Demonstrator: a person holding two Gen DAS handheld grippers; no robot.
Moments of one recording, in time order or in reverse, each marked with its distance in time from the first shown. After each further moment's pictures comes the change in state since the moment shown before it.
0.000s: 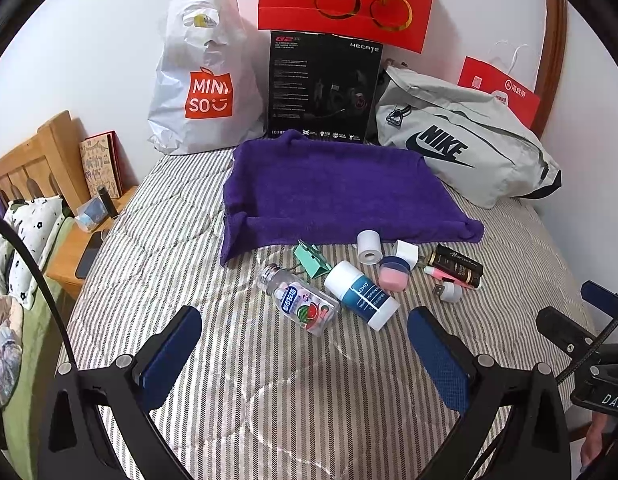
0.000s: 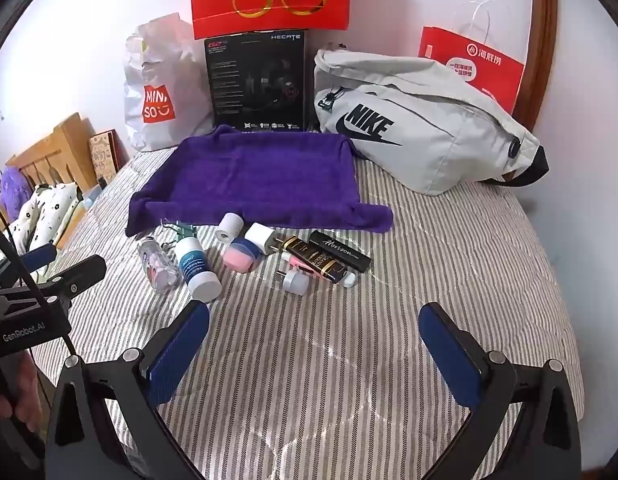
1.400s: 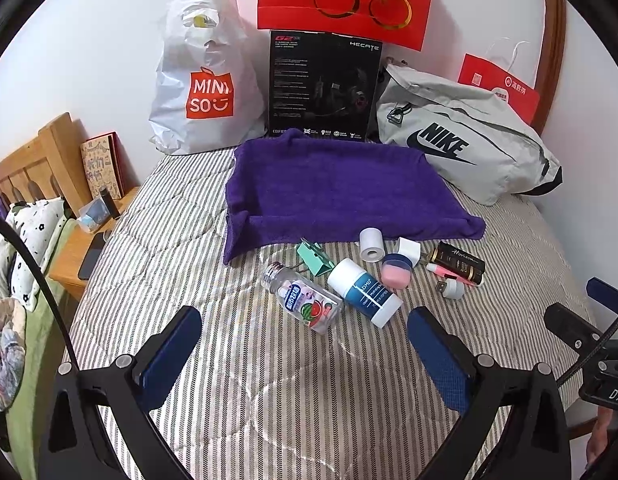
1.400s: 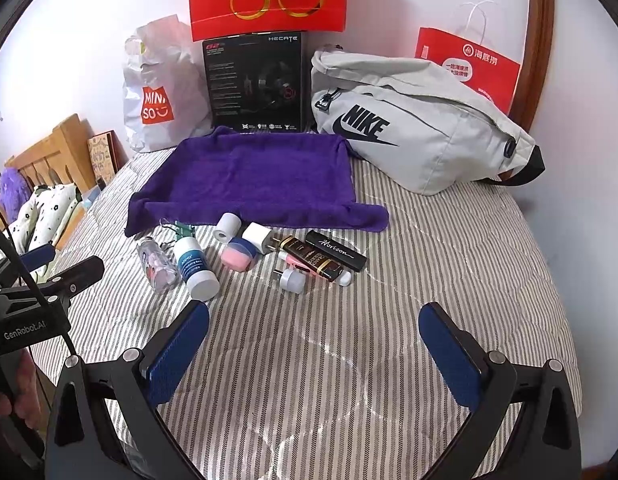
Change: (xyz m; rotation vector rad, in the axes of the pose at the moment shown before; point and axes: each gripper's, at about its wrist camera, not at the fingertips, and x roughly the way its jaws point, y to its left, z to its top) left arm -0.001 0.001 -0.003 0.006 0.004 0.010; right arm -0.004 -0.002 0.000 0.004 -0.005 -0.003
